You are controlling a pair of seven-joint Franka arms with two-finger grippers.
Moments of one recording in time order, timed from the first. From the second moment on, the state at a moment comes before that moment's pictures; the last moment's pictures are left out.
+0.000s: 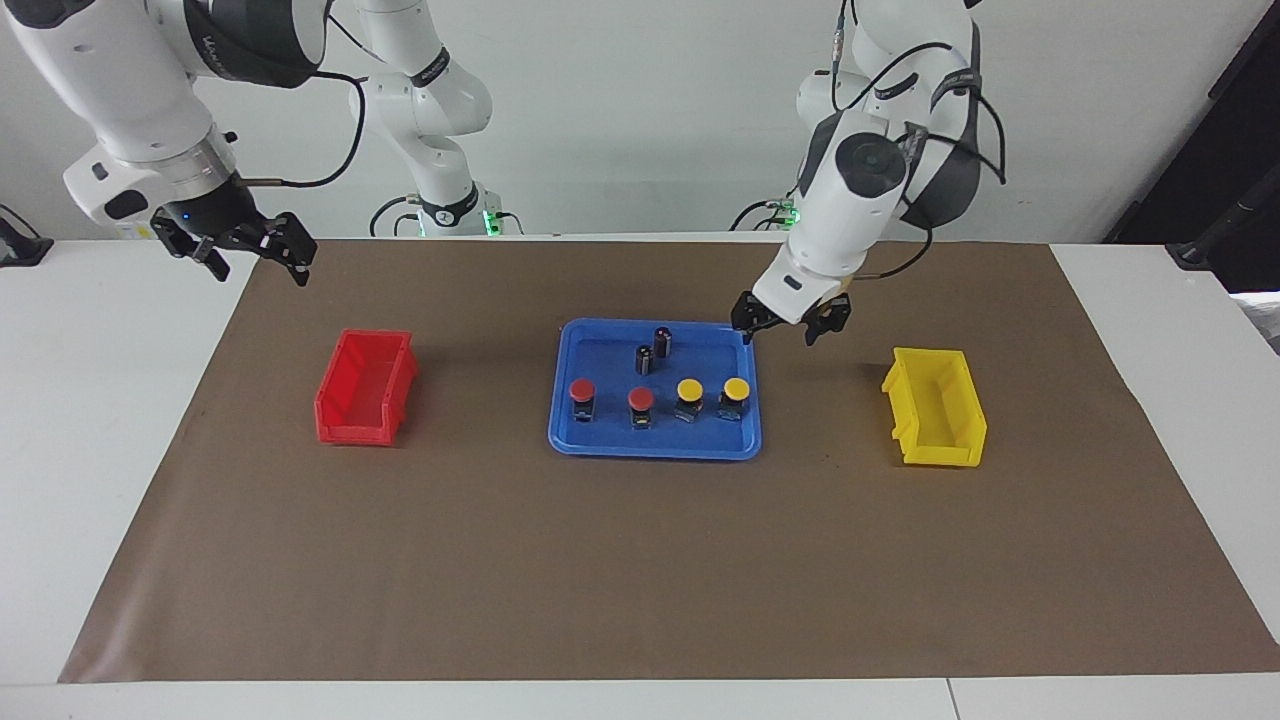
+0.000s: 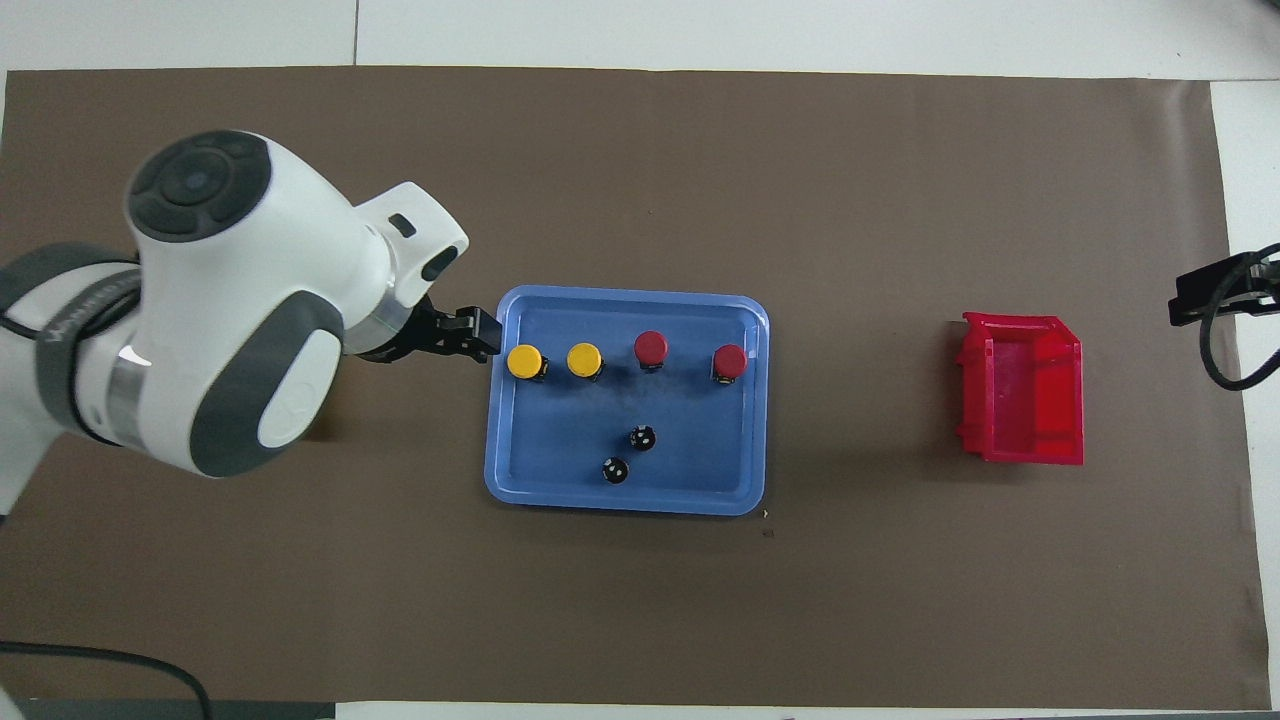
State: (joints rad) left arm -0.48 0.07 0.05 -1.76 -0.11 1.76 -0.27; right arm -0.01 0.00 -0.09 -1.59 -0.06 1.52 -0.03
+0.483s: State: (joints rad) left arm -0.25 -0.06 0.07 -1.65 0.02 1.54 0.08; right arm -0.01 0.00 -0.09 -1.59 -0.06 1.52 -0.03
